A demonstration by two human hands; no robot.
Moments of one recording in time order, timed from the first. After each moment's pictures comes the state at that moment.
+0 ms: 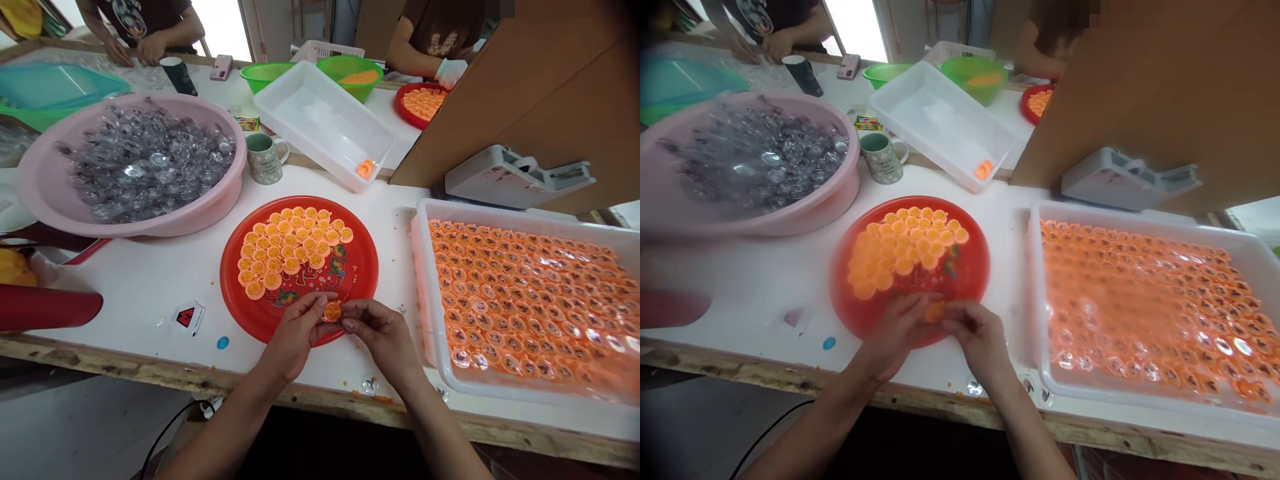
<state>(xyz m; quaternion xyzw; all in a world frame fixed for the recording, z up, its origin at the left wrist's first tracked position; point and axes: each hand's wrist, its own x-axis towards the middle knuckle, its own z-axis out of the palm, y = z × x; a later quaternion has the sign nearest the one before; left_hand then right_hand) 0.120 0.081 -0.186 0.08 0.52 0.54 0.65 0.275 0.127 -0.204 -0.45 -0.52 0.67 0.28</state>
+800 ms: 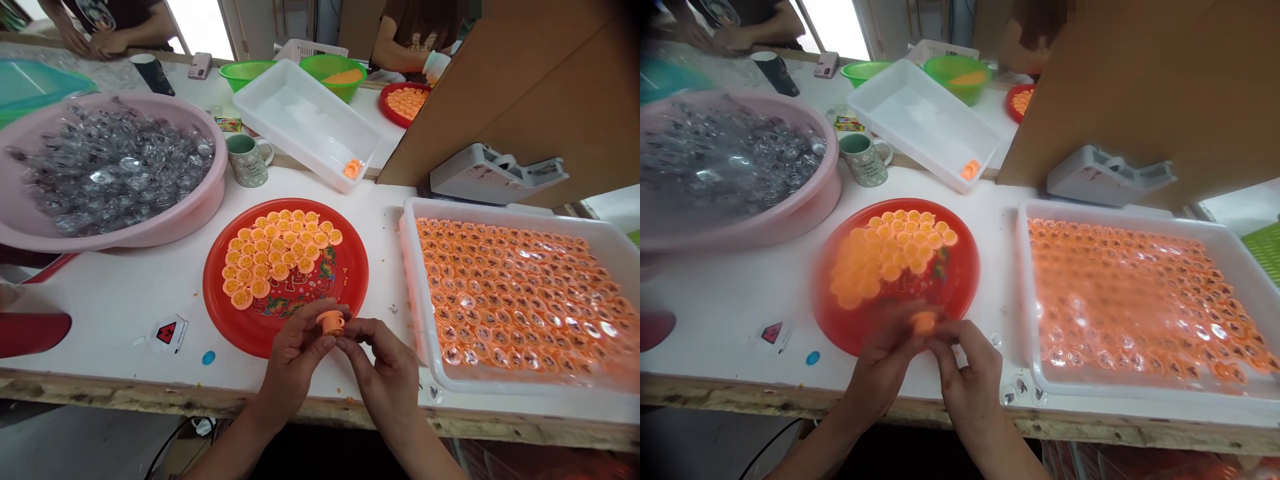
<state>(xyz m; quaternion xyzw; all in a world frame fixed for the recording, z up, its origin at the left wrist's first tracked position) 0.136 0.061 -0.183 0.27 0.47 0.60 0.59 0.271 0.098 -0.175 -0.47 -0.67 0.43 0.39</state>
